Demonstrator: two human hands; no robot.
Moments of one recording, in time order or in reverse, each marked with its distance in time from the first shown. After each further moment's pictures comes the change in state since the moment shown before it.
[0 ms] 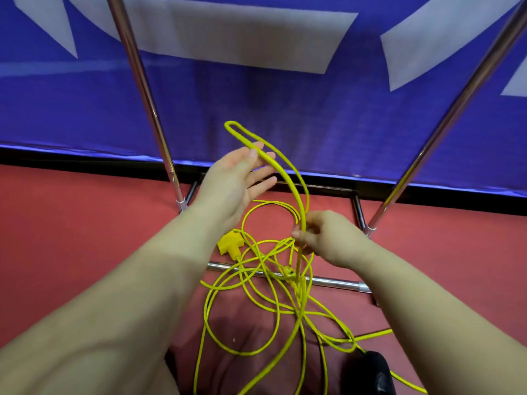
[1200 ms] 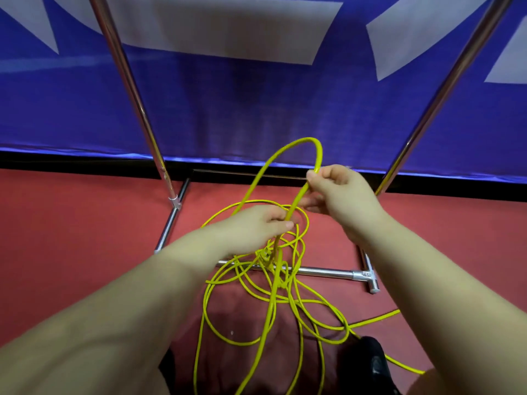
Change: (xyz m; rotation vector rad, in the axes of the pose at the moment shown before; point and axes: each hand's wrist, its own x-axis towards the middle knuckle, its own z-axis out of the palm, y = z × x) left_hand -0.018 -0.045 -0.008 1.157 -0.533 -0.124; right_hand -0.006 -0.024 -0.026 0.751 0.314 0.056
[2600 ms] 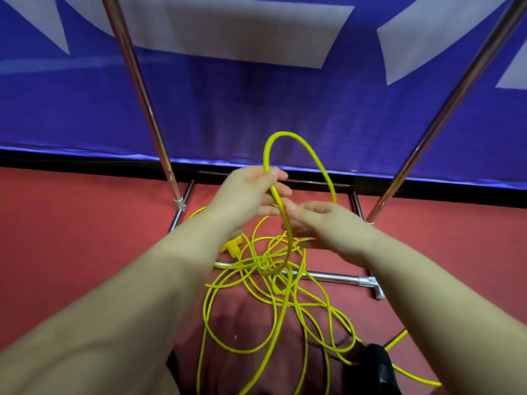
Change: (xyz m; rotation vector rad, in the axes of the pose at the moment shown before) left_hand -0.002 0.019 -0.029 -0.716 0.370 0.019; right_hand -0.011 0.017 0.010 -0.298 -0.369 0.182
